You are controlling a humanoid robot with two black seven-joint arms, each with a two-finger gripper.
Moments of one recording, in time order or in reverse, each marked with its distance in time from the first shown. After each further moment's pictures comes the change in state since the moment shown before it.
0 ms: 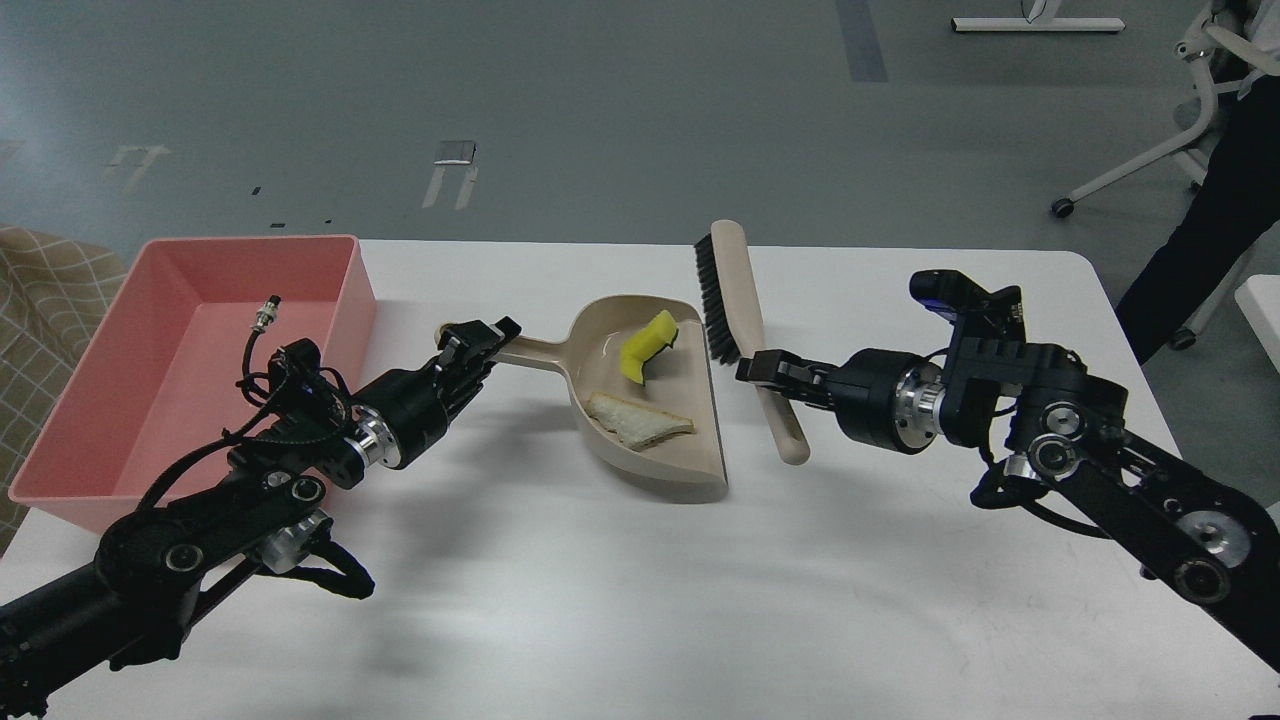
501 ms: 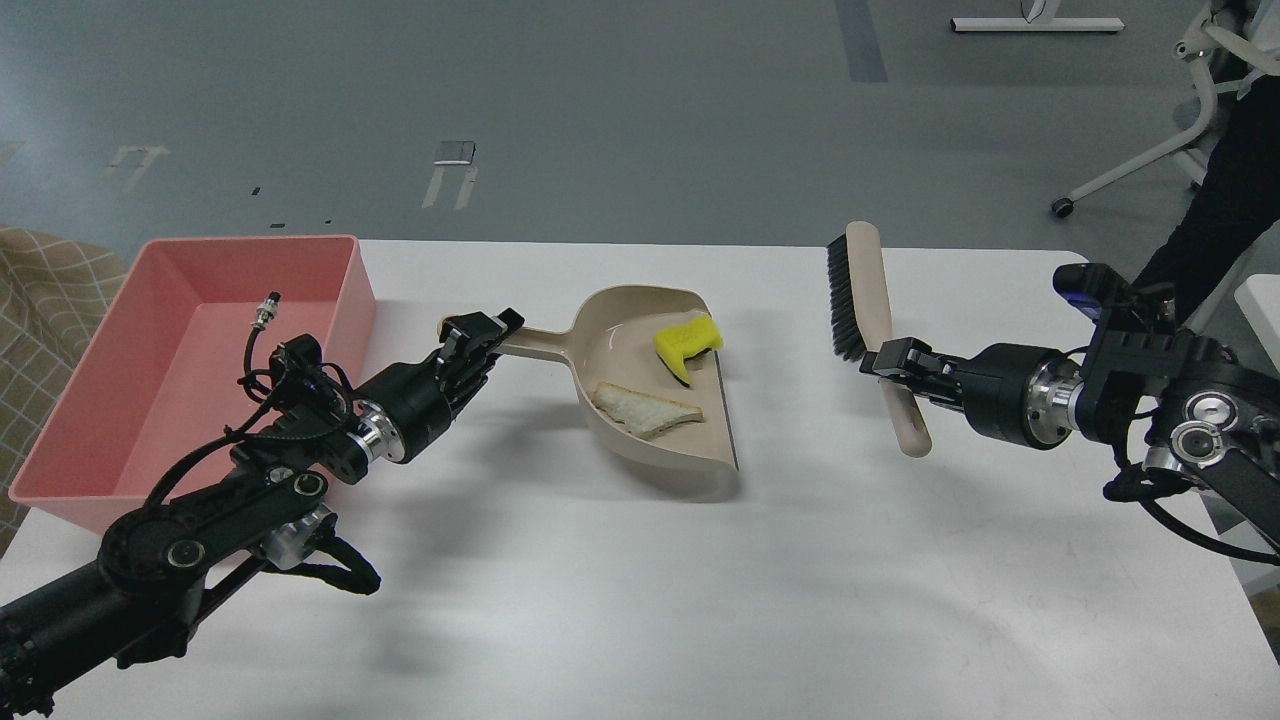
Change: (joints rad) left arm -0.001 -0.005 -0.009 -0.008 -0.021 -0.001 -0.011; right arm -0.024 -0.195 0.025 0.003 0.120 0.000 0.008
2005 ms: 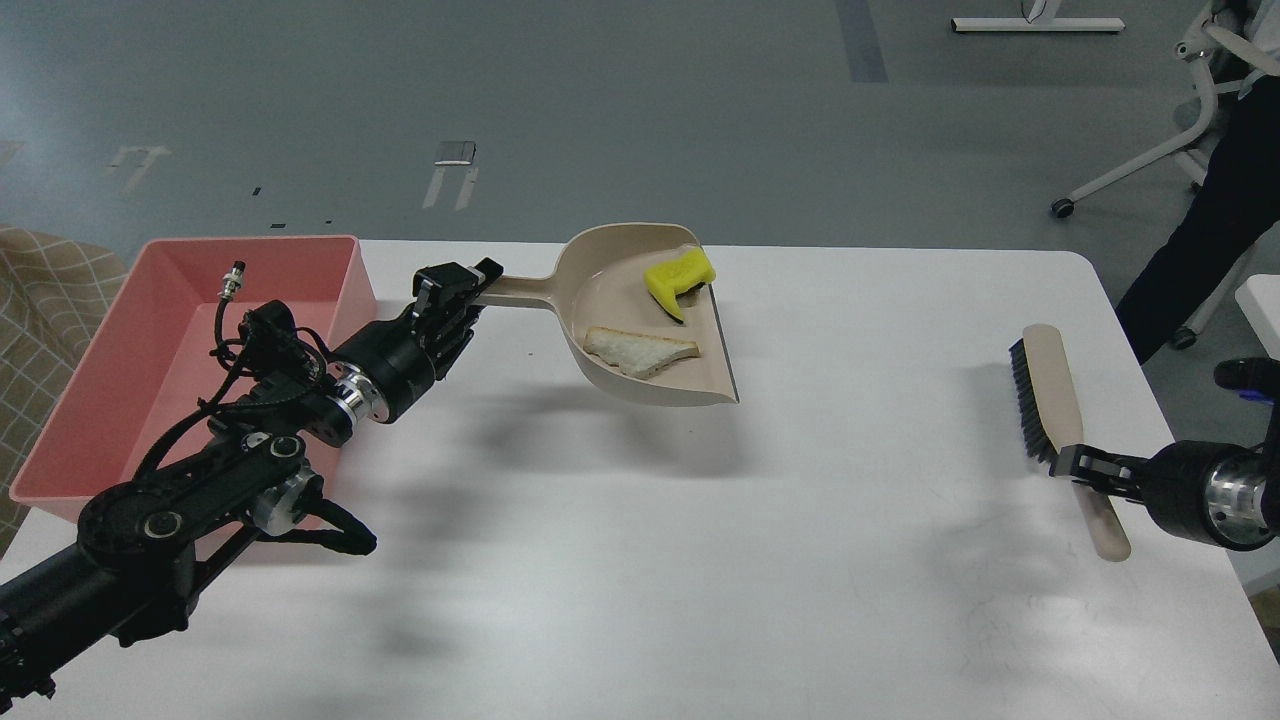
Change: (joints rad) left arm -0.007 0.007 -0.111 -0.006 -0.044 -0.032 0.003; right arm -0.181 -0.334 -0.036 0.060 -0.098 0.000 0.001
